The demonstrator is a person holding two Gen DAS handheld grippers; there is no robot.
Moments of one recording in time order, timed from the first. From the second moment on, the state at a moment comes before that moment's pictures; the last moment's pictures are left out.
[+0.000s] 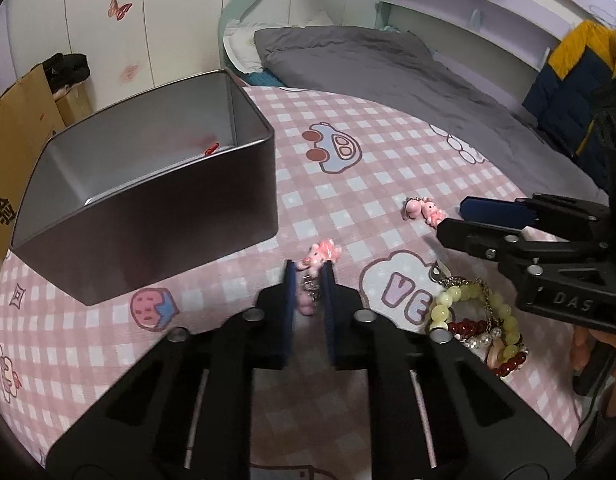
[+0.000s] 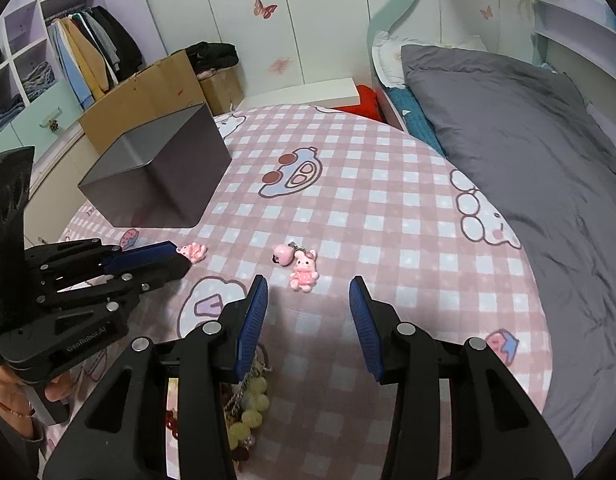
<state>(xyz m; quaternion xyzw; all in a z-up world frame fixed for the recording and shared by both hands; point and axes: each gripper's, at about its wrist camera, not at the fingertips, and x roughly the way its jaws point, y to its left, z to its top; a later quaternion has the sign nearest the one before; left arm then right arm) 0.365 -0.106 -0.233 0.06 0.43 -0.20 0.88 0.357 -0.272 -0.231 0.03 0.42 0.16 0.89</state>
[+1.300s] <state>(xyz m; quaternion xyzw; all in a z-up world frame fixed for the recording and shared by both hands) 0.343 -0.030 -0.118 -0.06 0.33 -0.27 0.90 0.346 -0.188 -0.127 0.00 0.34 0.23 0.91</state>
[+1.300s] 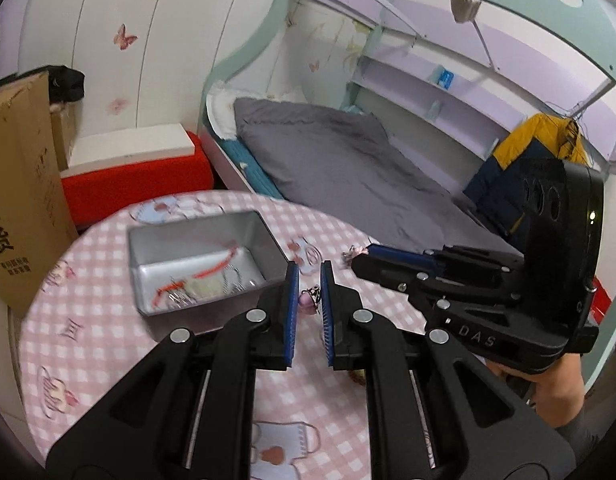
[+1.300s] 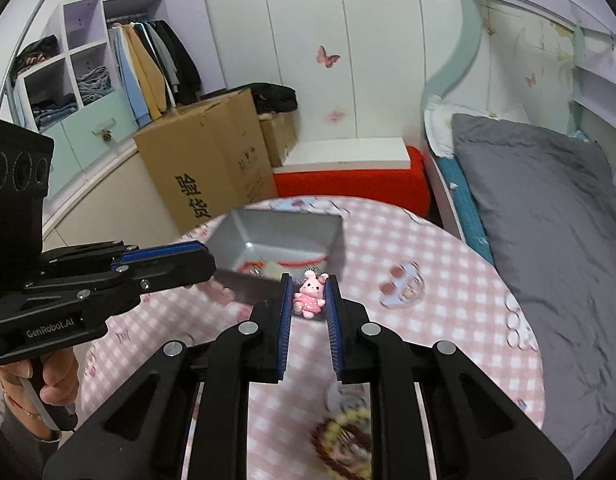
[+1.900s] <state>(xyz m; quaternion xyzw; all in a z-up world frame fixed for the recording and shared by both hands) 0.409 -0.002 -0.151 -0.05 0.37 -0.21 0.90 0.400 -0.133 -0.151 0.02 0.37 0.25 0.90</state>
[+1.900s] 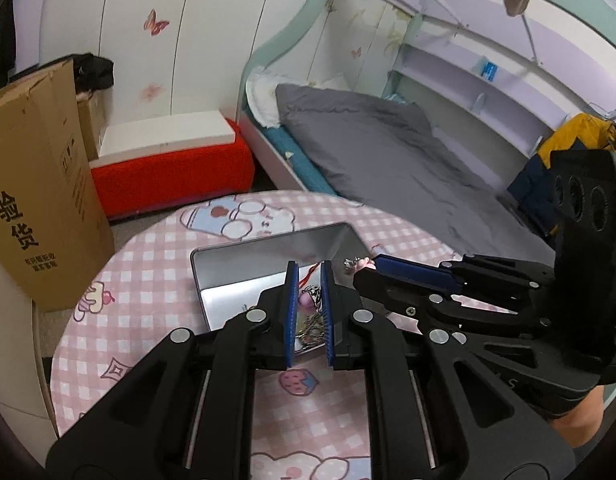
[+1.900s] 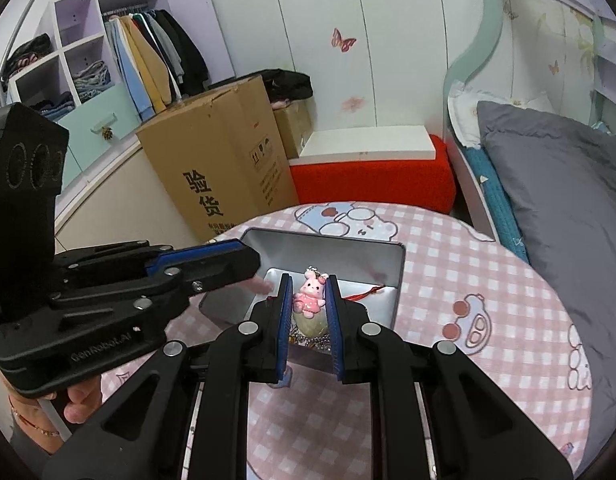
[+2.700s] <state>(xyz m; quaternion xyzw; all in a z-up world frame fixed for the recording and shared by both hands) 0.415 0.014 -0.173 -0.08 0.41 -0.19 0.89 0.407 -0.140 -0.168 0.04 0.39 0.24 0.89</state>
